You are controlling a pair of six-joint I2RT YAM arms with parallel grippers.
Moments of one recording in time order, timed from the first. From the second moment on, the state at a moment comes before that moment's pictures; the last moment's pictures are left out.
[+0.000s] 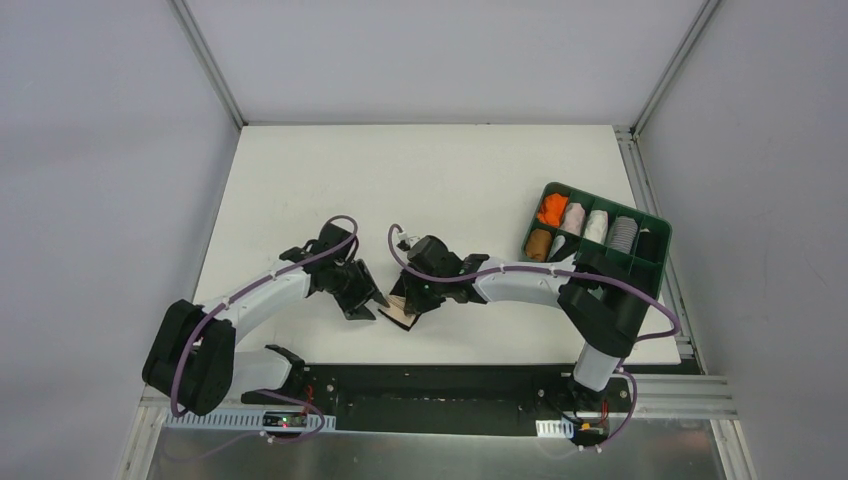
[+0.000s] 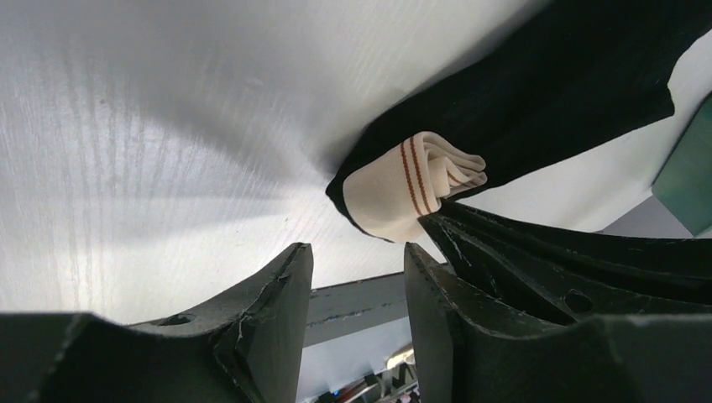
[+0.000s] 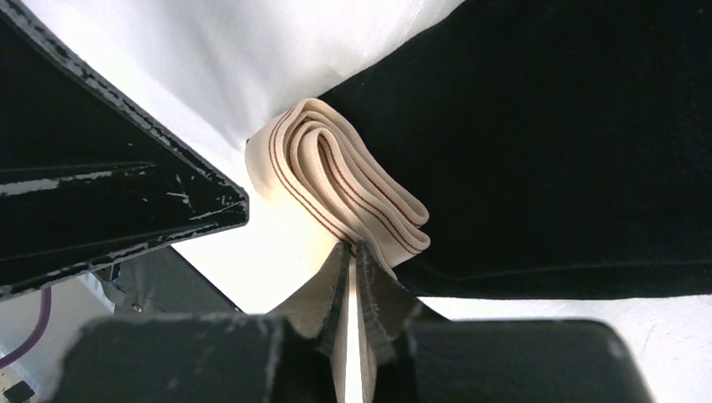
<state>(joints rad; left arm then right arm) -0.45 1.24 0.63 -0.60 0.33 -1.06 1.04 1.75 1.01 -0.20 -0.14 0.61</state>
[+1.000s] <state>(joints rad) -0.47 1.39 0.61 -0.38 0.29 -1.09 1.04 1.74 1.00 -0.20 -0.16 0.63</state>
